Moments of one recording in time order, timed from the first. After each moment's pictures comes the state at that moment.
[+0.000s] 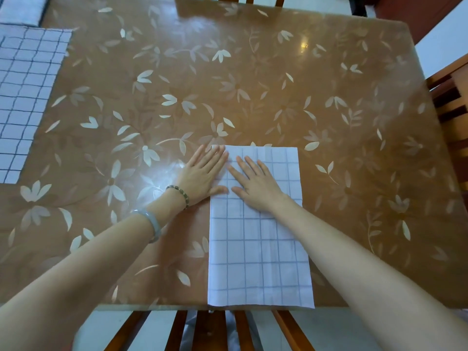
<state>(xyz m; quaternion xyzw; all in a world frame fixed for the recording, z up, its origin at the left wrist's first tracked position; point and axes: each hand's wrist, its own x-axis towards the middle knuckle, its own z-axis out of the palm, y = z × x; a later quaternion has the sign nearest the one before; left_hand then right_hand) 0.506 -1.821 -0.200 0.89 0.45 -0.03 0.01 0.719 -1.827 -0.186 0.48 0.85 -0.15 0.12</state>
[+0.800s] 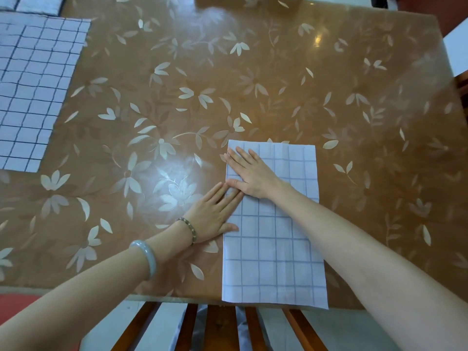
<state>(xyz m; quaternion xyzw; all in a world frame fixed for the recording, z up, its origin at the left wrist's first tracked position) 0.502 -1.904 -0.212 0.92 0.38 -0.04 0.05 0.678 -1.802 -0.189 0.40 0.89 -0.18 0.11</state>
